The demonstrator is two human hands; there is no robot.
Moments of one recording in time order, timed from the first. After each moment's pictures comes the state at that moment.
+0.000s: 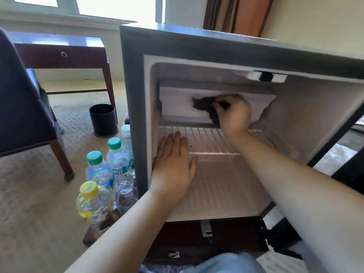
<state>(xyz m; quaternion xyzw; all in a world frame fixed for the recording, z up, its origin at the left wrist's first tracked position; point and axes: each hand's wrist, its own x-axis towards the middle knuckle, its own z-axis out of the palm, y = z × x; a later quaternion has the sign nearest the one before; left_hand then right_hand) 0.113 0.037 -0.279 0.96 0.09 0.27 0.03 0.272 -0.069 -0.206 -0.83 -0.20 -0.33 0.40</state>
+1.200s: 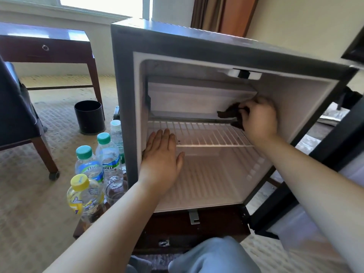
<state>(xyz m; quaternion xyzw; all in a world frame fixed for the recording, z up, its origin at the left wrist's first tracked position) 0.102 0.038 -0.272 0.97 0.06 0.23 0.05 0.269 -0.172 -0.197 -0.91 -0.18 -0.35 0.14</state>
